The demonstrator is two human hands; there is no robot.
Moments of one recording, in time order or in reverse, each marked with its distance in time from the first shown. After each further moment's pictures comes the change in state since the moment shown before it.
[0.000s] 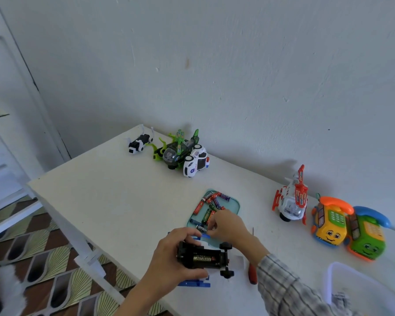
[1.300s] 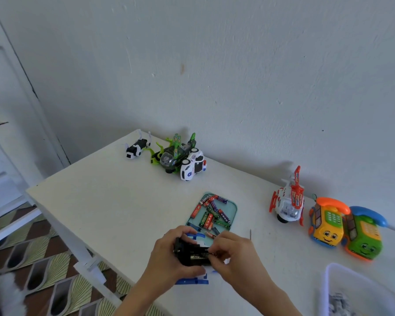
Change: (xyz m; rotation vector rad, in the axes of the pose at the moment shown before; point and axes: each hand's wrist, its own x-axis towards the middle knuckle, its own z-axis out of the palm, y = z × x) left_hand 0.007 0.002 0.002 -0.020 0.017 -0.084; right_hand -0.118 -0.031 -0.022 0.429 0.304 -0.197
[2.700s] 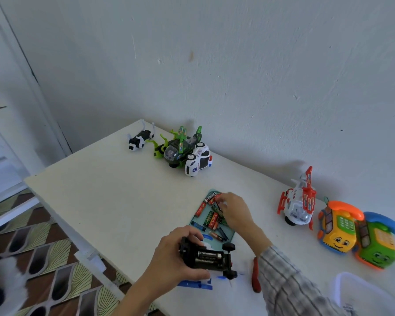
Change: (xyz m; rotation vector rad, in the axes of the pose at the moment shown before) left_hand 0.011 -0.005 -0.007 0.004 -0.069 -0.021; right_hand 0.134 0.086 0.022 -0.275 0.011 0.274
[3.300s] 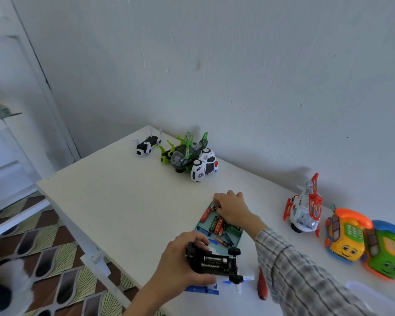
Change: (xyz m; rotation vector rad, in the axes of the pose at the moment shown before) left_hand -0.004 0.003 0.003 -0.004 0.010 -0.023; right_hand 0.036 -0.003 0.005 -0.377 -0.138 -0.271
